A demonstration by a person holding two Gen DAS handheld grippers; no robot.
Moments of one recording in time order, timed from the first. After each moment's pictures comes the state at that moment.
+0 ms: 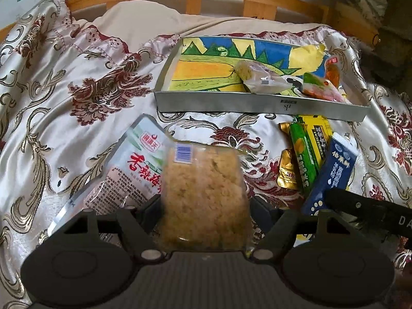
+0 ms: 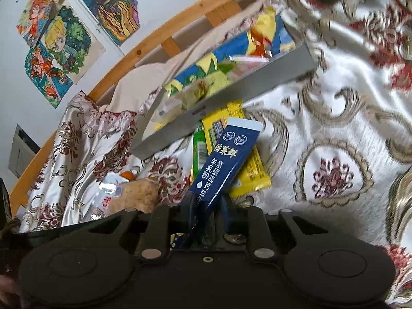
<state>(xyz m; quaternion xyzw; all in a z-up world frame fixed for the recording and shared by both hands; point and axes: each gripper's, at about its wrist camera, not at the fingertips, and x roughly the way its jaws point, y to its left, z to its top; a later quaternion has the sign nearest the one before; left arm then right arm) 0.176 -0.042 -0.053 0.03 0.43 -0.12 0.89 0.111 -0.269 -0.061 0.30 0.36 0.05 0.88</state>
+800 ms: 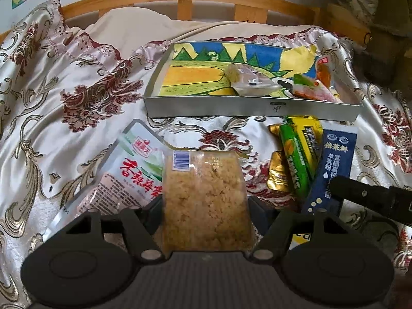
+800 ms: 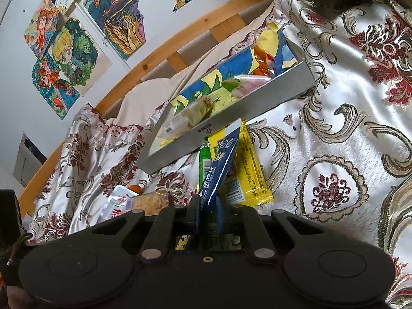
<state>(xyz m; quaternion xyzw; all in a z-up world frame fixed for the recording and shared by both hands) 0.170 -0.050 -0.052 0.03 0.42 -0.13 0.90 0.102 -0.274 -0.046 0.30 0.32 0.05 0.90</state>
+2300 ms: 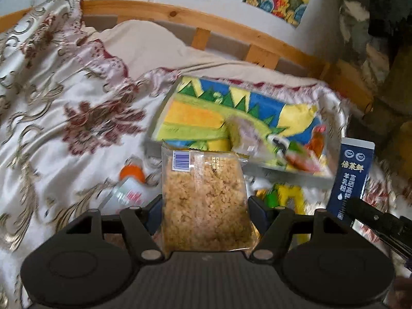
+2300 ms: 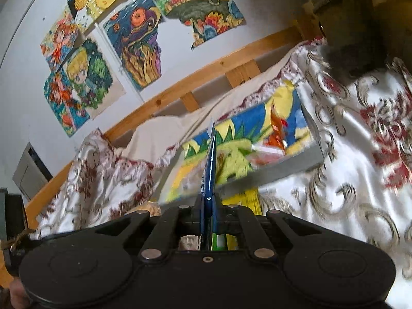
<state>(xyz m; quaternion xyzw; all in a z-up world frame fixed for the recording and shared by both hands) 0.204 -0.029 -0.011 -0.10 0.38 -0.14 0.91 0.119 -0.290 0.015 0.26 0.25 0.05 0.93</state>
